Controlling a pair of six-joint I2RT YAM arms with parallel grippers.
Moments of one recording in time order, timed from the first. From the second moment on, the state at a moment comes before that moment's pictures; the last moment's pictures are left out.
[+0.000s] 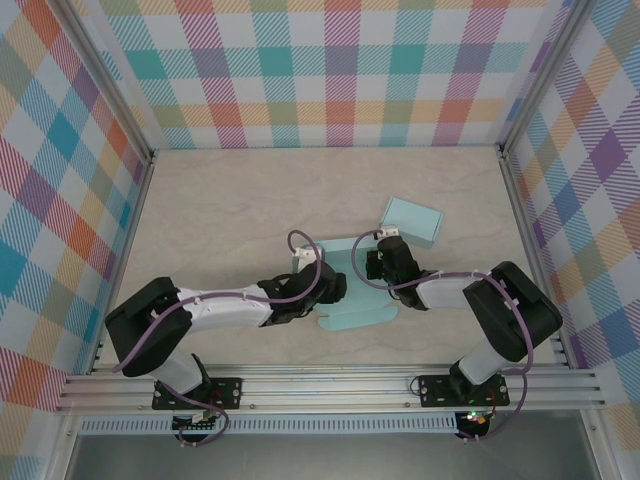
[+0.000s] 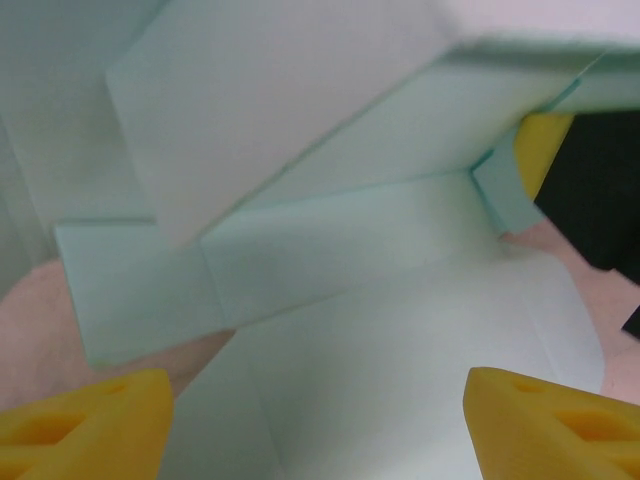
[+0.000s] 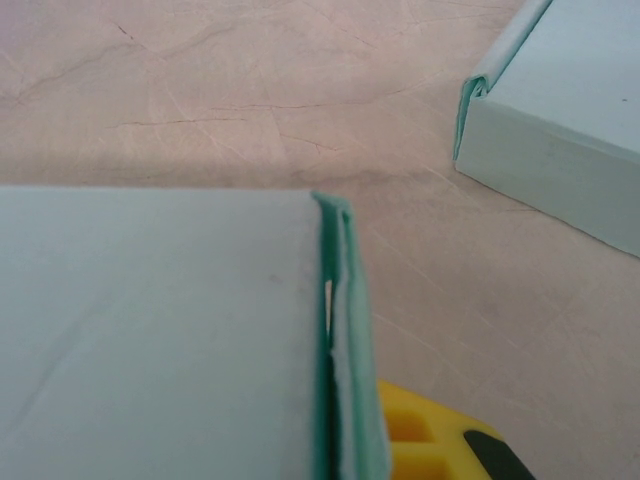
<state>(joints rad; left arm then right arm) -0.99 1.55 0.78 -0.02 -0.37 -0.82 0.60 1.57 0.54 0.37 0.19 0.34</state>
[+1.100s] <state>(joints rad) -0.97 1.58 0.77 -0.04 -0.40 -0.90 0.60 1.57 0.54 0.39 0.19 0.34</state>
